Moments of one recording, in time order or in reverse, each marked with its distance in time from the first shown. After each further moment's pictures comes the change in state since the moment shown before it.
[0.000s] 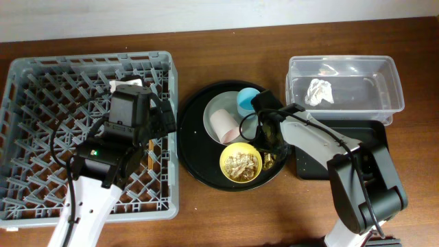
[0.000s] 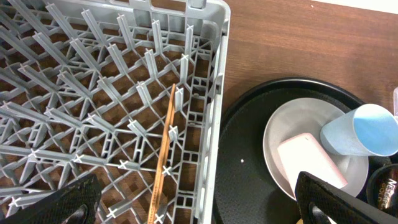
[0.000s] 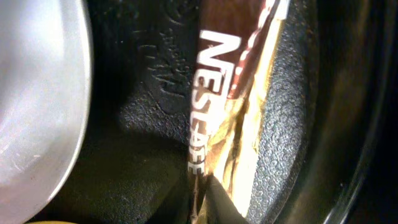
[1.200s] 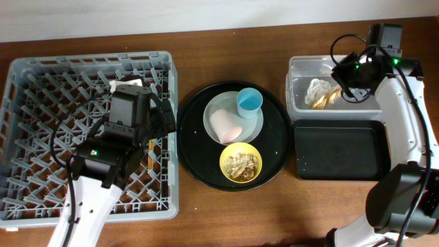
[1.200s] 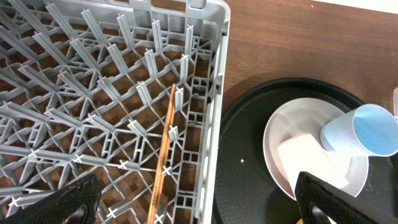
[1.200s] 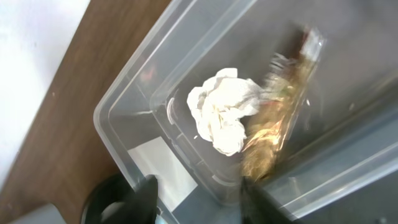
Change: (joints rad) left arm 0.000 0.000 0.000 0.000 0.000 0.000; right arm -0.575 -0.080 0.453 -0.099 -0.186 0.088
